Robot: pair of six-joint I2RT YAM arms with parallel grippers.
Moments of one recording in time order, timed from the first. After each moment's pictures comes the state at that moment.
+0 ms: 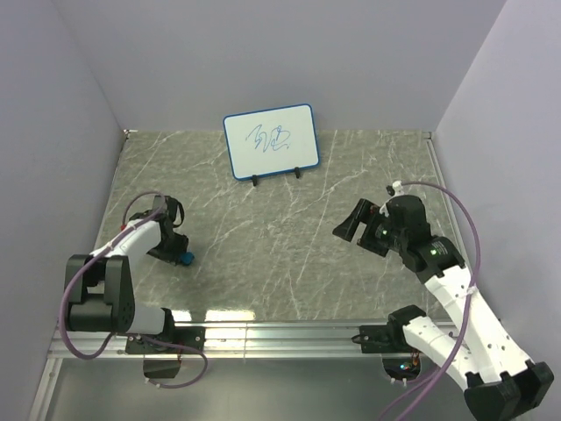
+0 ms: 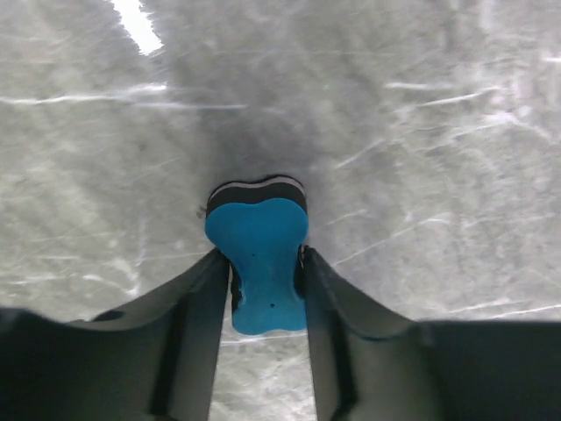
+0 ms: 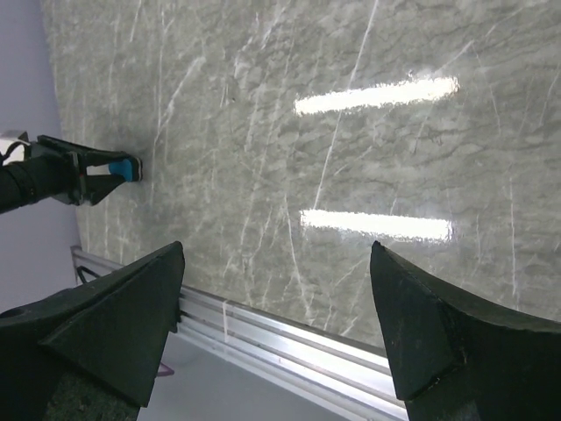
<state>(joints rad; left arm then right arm) -0.03 1.37 0.70 -0.68 -0.23 -1.25 0.35 0.78 0.80 -0.71 -0.20 0.74</state>
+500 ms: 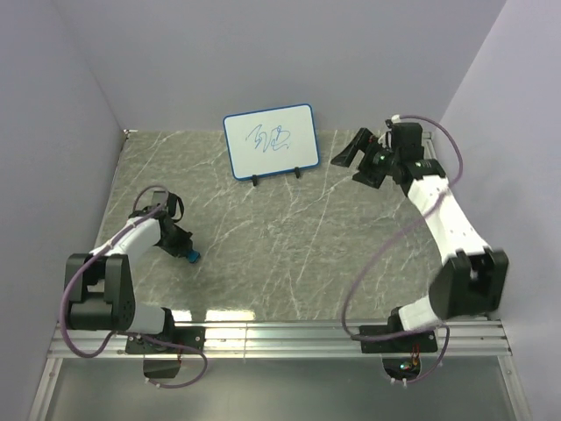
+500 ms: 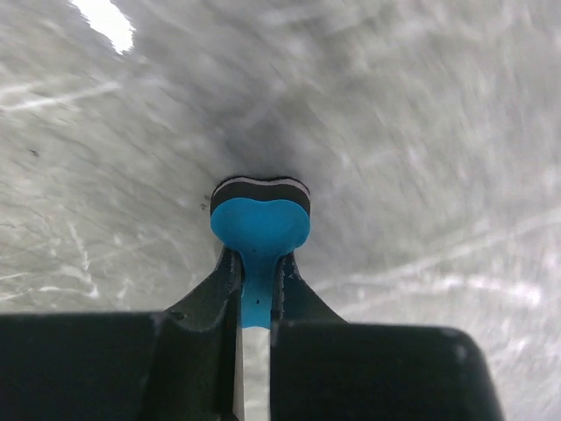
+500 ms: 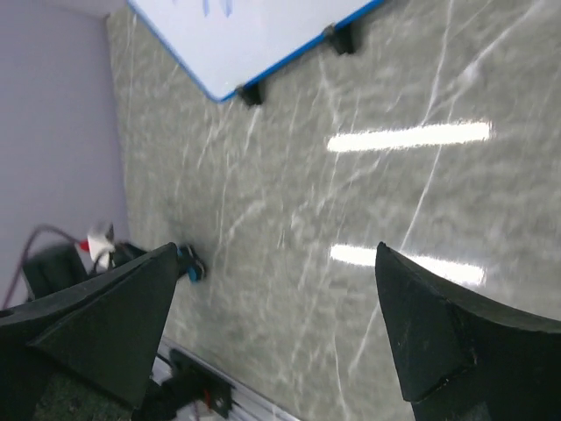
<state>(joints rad) -0.02 1.40 0.74 -0.62 -0.09 -1.06 0.15 1.38 1.30 -0.55 -0.37 0.66</state>
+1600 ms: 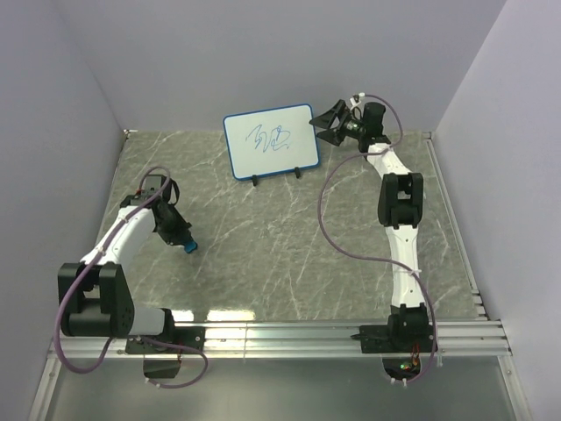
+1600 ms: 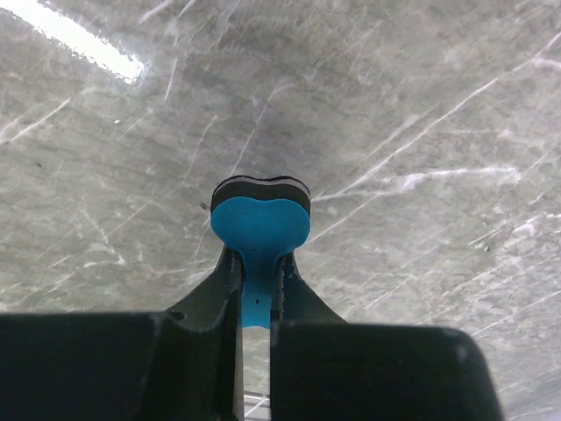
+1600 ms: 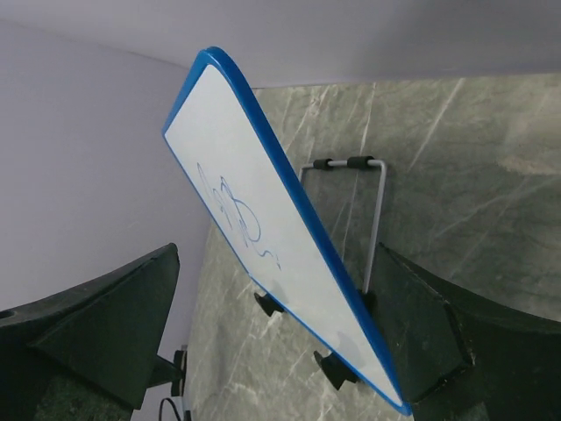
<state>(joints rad) -0.02 1.34 0.91 -0.79 0.02 -0.73 0.06 2.67 2.31 0.13 -0.89 0.94</state>
